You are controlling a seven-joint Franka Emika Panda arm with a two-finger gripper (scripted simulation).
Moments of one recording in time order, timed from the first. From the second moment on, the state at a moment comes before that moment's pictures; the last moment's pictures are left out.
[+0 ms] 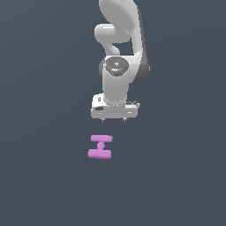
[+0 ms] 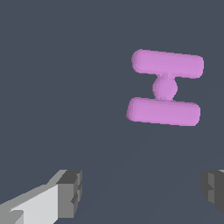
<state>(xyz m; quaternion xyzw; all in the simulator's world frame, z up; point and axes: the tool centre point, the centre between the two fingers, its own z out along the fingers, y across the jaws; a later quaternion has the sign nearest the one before) -0.016 0.004 0.154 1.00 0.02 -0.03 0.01</state>
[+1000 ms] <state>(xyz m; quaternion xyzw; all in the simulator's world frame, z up) 0.002 0.015 0.171 1.00 0.04 0.00 0.02</state>
